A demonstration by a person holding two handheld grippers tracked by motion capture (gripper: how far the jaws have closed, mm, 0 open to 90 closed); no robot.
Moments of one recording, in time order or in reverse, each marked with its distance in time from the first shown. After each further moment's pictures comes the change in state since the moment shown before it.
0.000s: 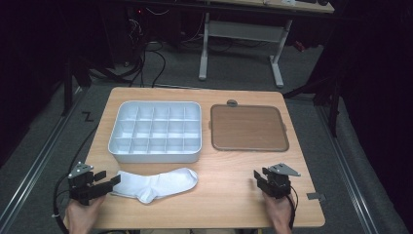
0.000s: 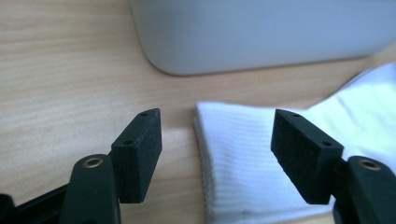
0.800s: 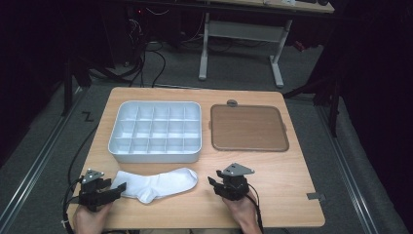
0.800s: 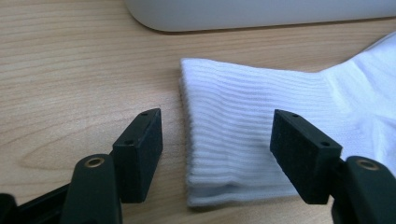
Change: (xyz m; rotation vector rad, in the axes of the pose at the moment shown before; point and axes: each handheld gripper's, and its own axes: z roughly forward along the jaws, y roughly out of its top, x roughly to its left) left arm -0.004 -0.025 0.005 0.032 0.059 0.037; right arm 0.112 0.031 0.025 0.017 0.302 -0.184
